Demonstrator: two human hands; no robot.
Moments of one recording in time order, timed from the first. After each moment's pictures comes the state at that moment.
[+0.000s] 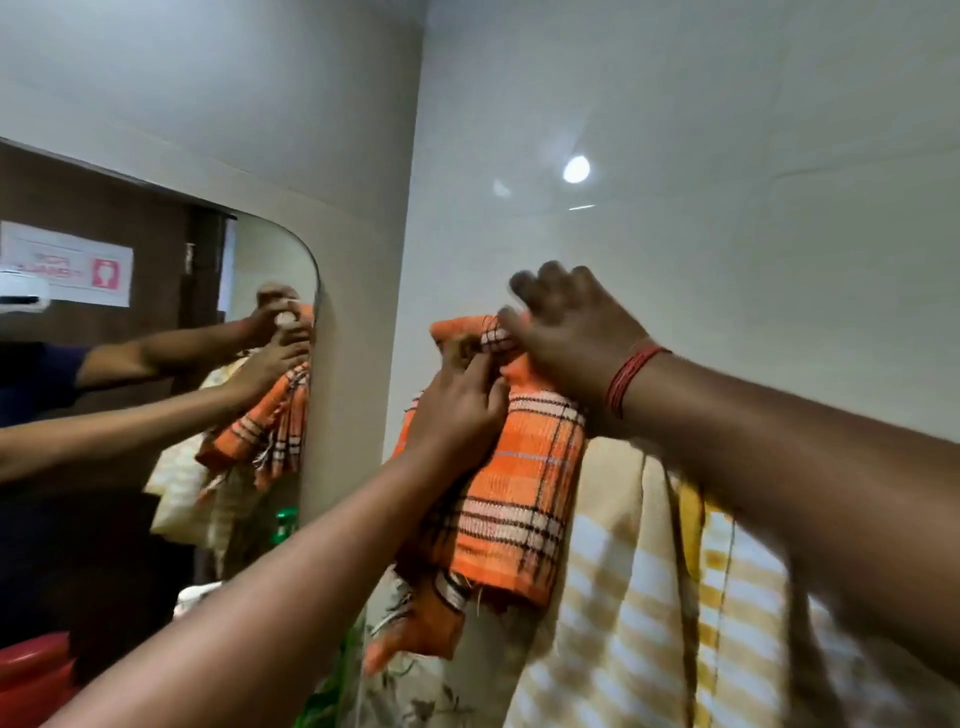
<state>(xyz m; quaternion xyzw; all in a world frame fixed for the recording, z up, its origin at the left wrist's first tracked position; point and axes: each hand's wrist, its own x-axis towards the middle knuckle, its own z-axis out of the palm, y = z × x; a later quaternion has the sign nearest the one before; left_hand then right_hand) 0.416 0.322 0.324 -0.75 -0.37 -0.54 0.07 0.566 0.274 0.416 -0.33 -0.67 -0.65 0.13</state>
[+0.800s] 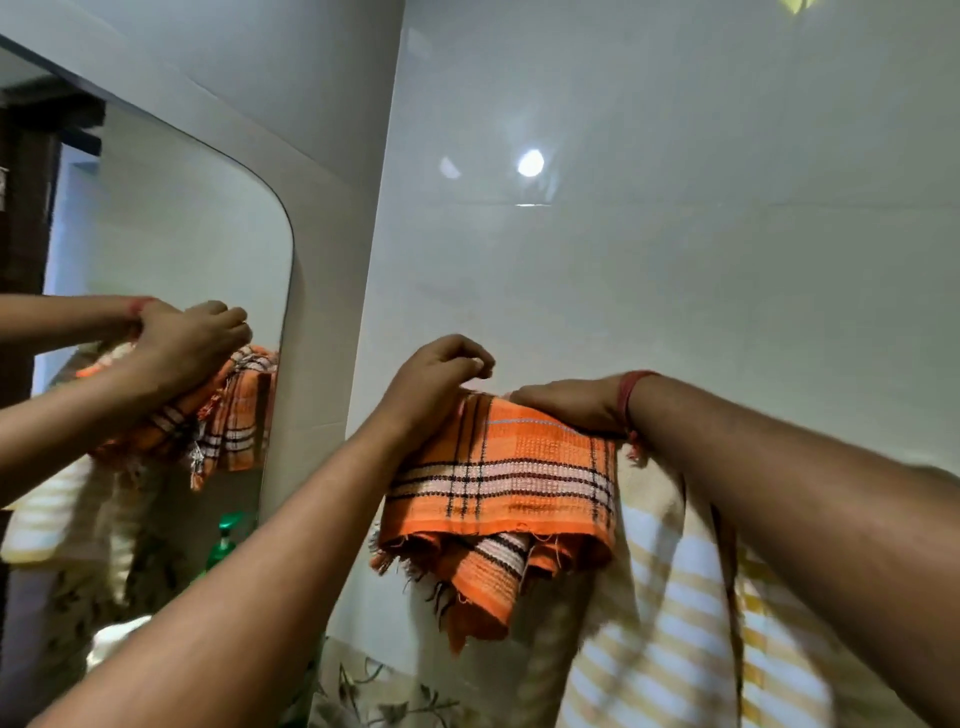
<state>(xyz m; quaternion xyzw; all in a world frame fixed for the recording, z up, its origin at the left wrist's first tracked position) 0.362 0.348 0.336 -0.73 -0.15 -0.56 -0.37 0.515 0.255 0.386 -0.71 -0.67 0.16 0.15</state>
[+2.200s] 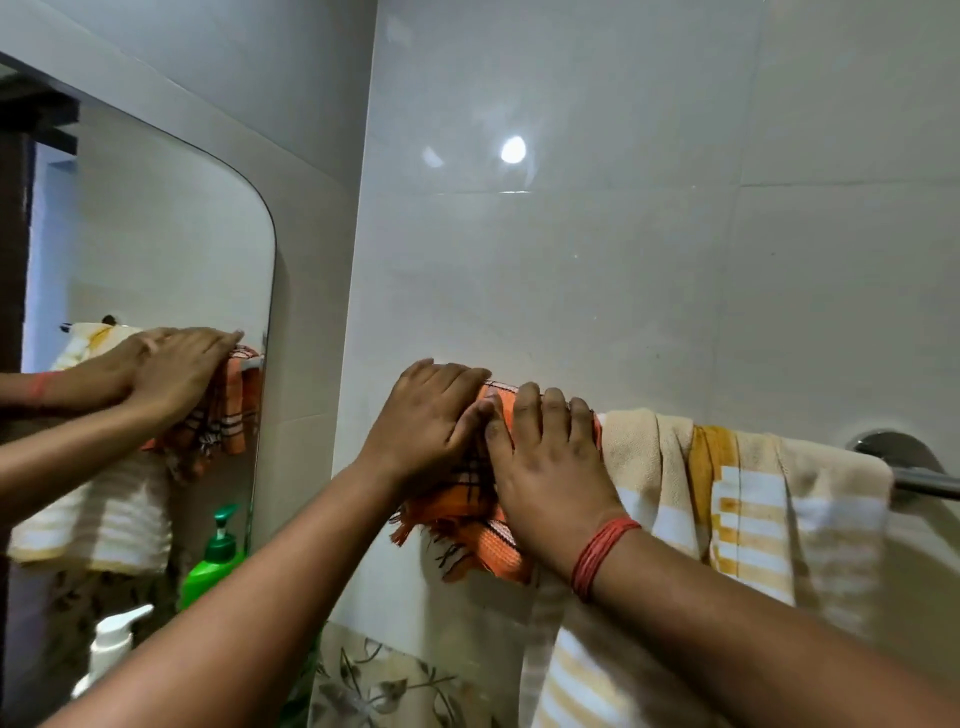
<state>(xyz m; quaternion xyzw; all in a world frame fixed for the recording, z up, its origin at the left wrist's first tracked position) 0.369 0.359 0.285 -0.83 -0.18 -0.50 0.14 0.485 0.218 0.273 -0.66 -0.59 -0.46 0.05</state>
